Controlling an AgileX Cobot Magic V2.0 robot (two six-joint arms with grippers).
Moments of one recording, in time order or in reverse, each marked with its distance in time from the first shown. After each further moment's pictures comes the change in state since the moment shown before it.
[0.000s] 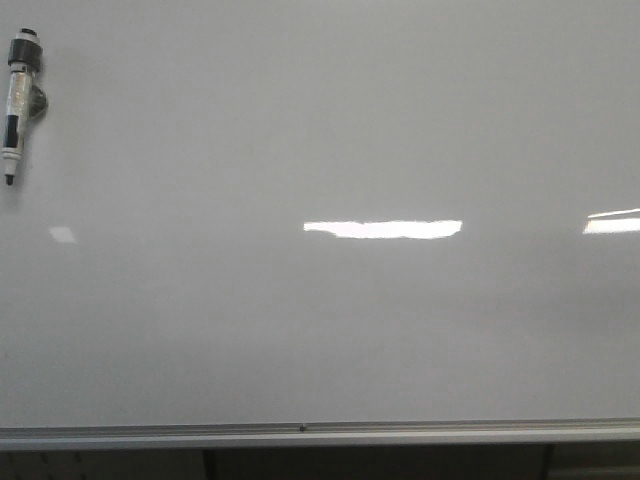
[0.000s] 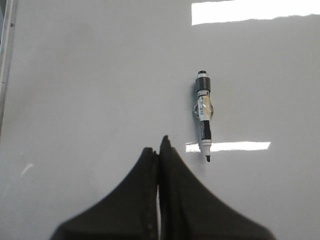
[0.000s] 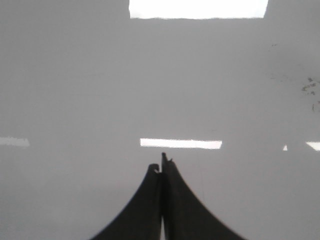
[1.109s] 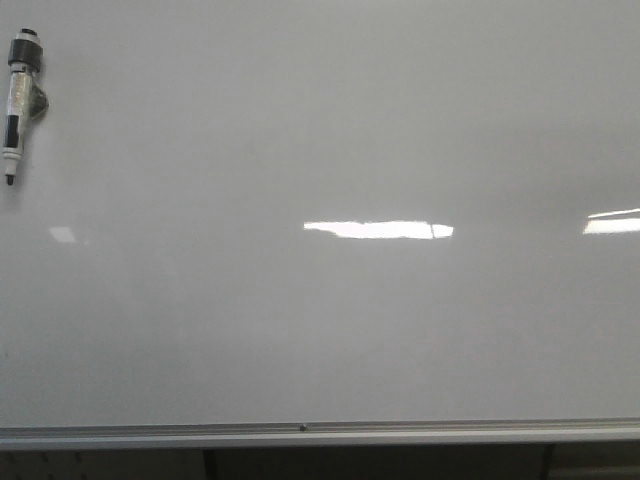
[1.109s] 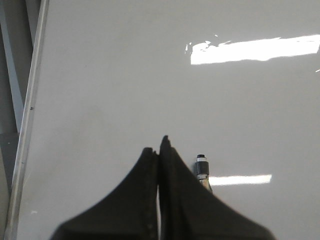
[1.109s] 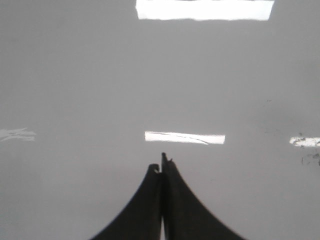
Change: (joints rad) left arm 0.000 0.097 -0.394 0.013 0.210 0.000; right arm 0.000 0.204 -0.517 0.000 0.379 0.000
